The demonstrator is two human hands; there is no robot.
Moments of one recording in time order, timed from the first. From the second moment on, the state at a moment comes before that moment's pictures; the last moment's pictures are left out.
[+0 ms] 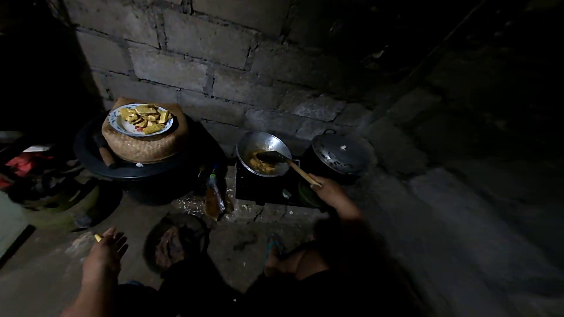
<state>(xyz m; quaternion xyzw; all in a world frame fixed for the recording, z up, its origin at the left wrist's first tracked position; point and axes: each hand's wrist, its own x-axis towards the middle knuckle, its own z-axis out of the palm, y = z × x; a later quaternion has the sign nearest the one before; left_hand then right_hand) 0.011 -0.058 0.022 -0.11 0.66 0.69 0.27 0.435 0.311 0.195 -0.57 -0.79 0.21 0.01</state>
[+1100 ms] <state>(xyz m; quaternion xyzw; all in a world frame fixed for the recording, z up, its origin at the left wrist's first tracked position) 0.007 -0.058 0.022 -0.11 0.69 0.67 0.26 0.346 0.387 0.075 -0.63 -0.41 0.56 0.34</state>
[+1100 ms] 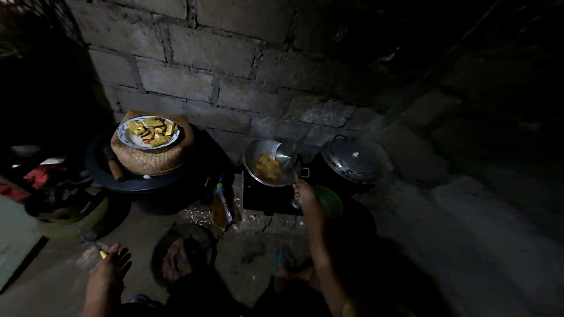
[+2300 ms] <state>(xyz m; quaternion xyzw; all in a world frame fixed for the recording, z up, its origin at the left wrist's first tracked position) 0.015 -0.056 0.031 -0.10 0.67 0.68 0.27 0.405 0.315 0.134 -0.59 -0.72 0.36 0.11</state>
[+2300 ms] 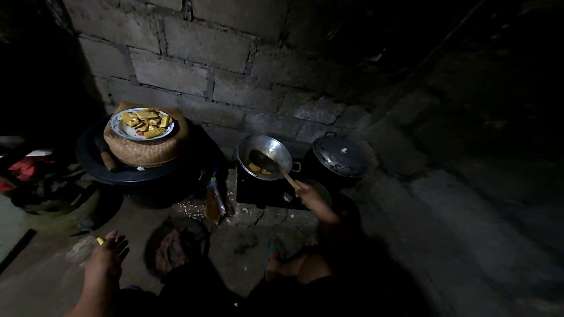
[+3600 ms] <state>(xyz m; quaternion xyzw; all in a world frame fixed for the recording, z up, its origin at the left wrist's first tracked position) 0.010 -0.061 0.025 -0.10 0.67 0.68 0.26 0.360 0.333 0.114 -0.61 -0.72 0.30 0.13</state>
